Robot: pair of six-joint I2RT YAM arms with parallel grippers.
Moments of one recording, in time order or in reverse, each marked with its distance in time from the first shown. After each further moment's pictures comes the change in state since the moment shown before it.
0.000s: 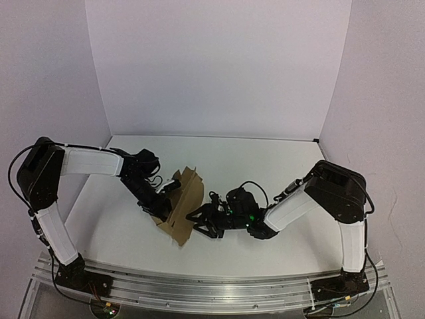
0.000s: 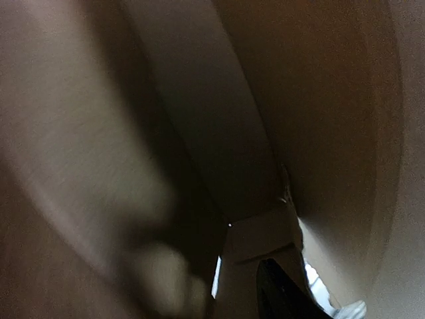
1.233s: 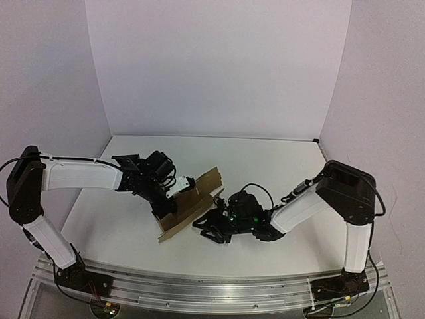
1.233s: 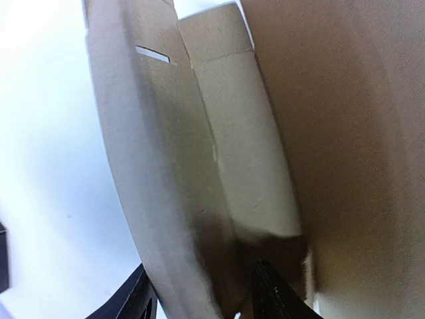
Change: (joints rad) left arm -0.253 -0.144 -0.058 0.211 -0.647 0.266; right arm 0.014 -0.084 -0.065 -0.137 0.054 -0.028
